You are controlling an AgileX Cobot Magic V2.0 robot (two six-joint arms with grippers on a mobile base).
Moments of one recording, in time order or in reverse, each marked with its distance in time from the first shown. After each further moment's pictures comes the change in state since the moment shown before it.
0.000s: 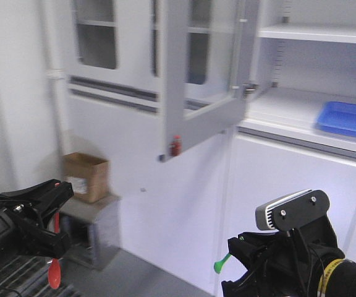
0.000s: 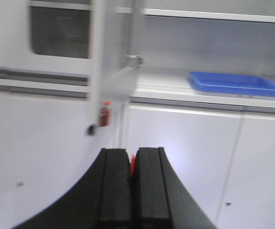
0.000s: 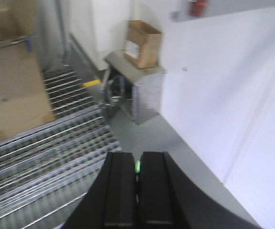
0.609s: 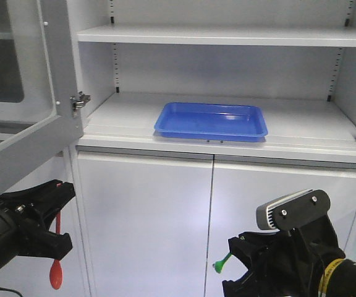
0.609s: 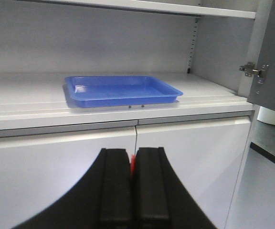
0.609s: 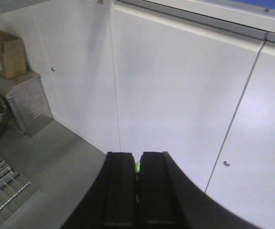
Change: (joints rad) left arm 0.000 0.000 0.000 0.001 0.000 0.000; right arm 0.000 0.000 0.000 0.000 0.000 0.000
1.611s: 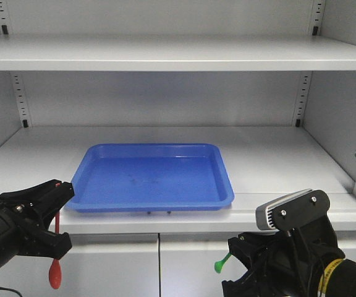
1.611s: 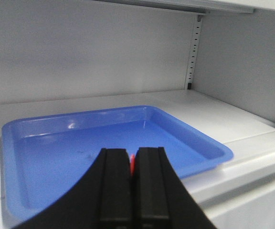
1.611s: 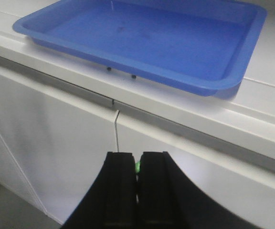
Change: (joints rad) left arm 0.000 0.000 0.000 0.000 0.000 0.000; right arm 0.000 0.000 0.000 0.000 0.000 0.000
